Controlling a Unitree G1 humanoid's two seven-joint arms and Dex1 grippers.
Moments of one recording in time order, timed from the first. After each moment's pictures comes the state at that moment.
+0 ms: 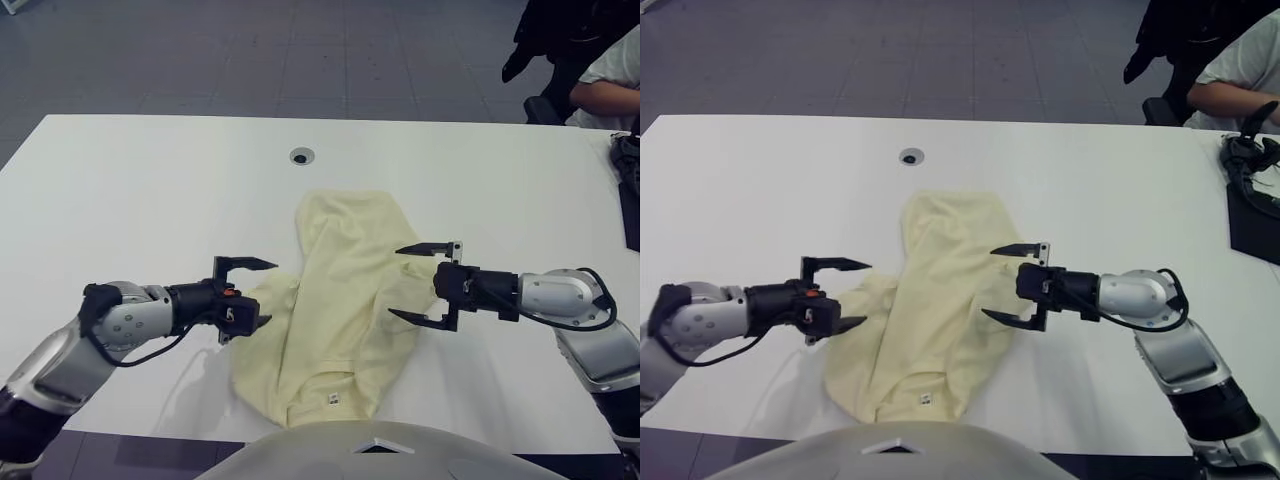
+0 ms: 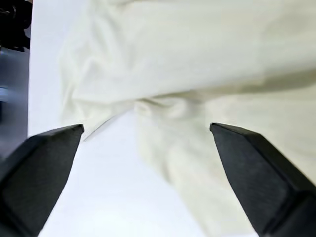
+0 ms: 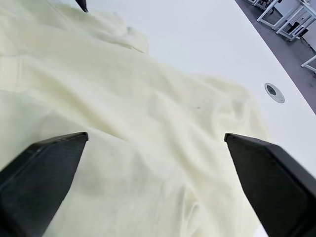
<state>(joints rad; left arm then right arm) 0.06 0.99 -0.24 -0.37 0.25 -0.24 -0.72 -0.03 -0.84 0.18 -0.31 0.18 0.08 0.99</state>
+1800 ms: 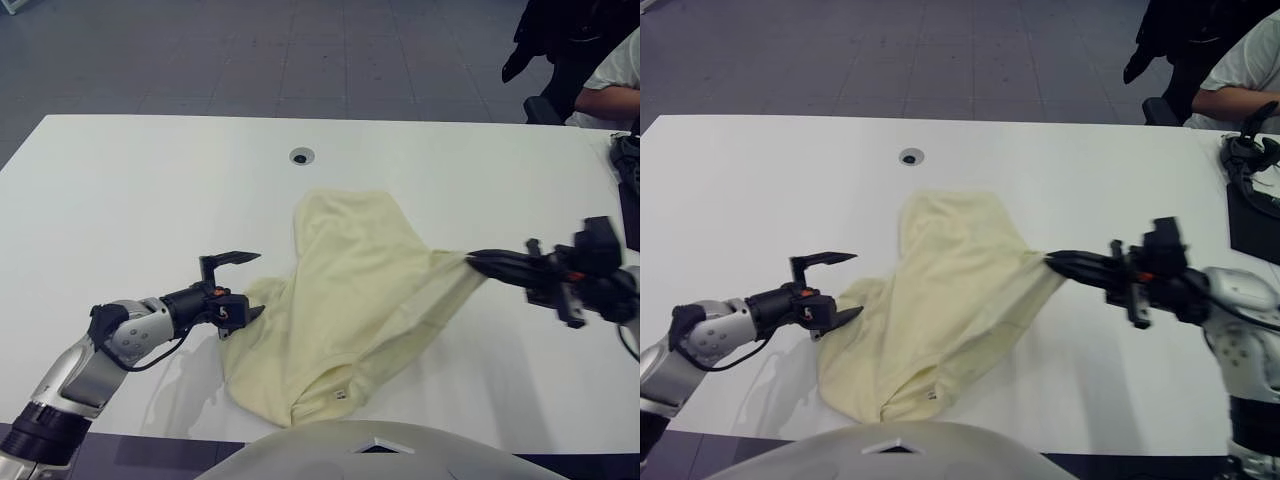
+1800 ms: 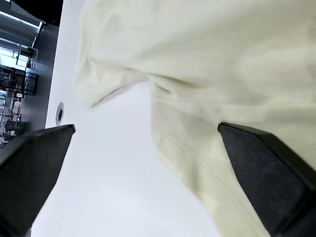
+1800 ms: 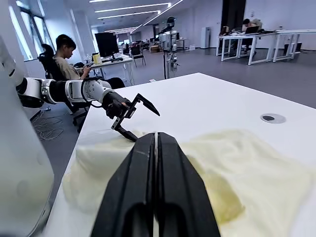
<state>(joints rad) 0.25 0.92 -0.08 -0.26 0.25 -0.33 -0.66 0.20 -0.88 -0.44 -0.18 0.92 0.45 1.41</state>
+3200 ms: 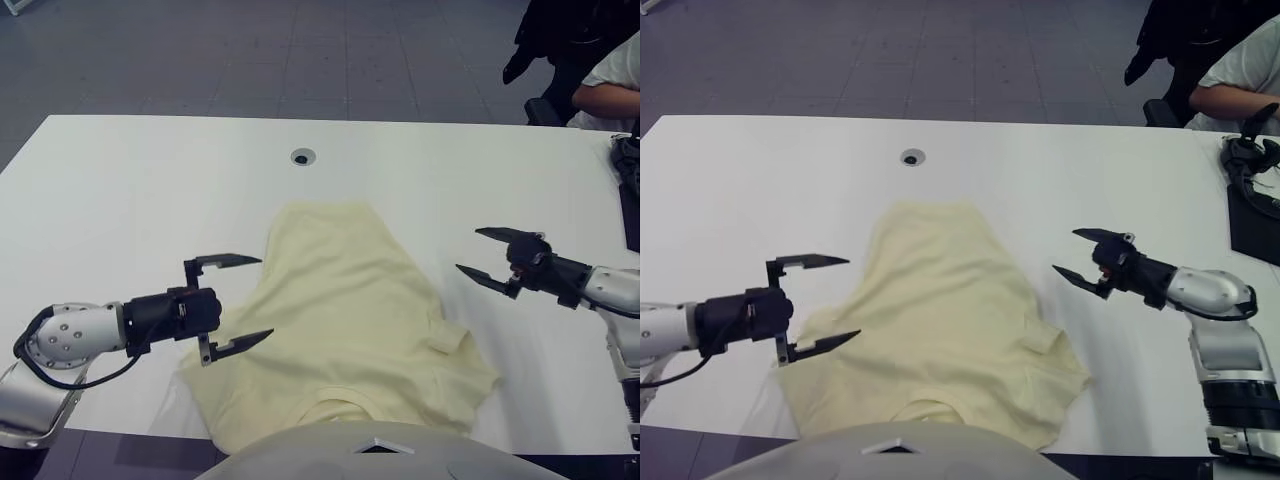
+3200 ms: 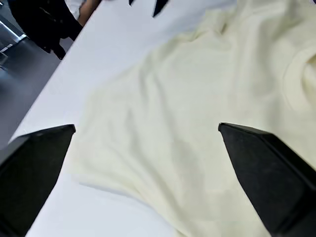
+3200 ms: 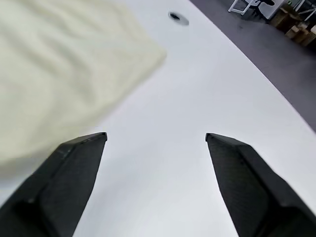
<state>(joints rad) 0.28 0.95 0.10 -0.51 -0.37 -0.09 -0.93 0.03 -0.82 -0.10 0.07 0.07 -0.18 0.93</state>
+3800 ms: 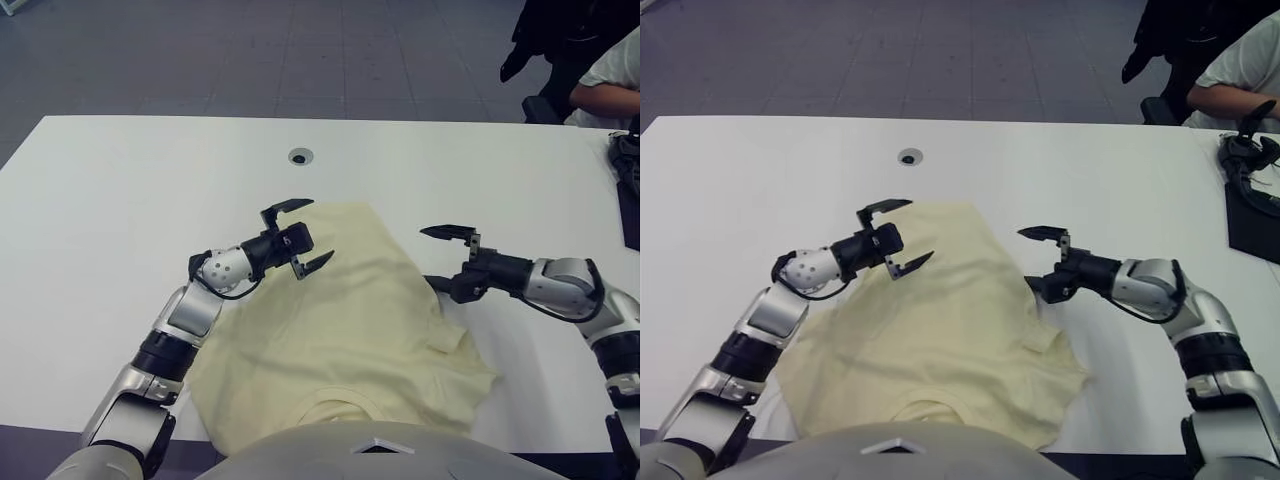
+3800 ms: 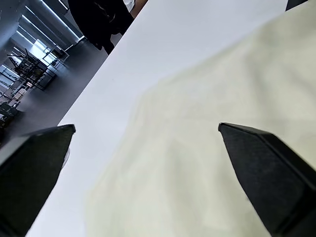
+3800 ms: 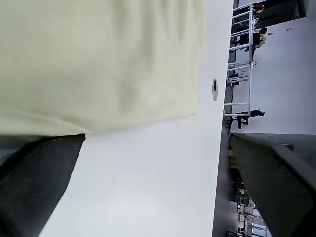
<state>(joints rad) -0.27 0.45 -0.34 0.06 0.15 -0.12 -0.62 -0.27 -0.81 0.19 0.46 -0.52 -0.97 0.50</state>
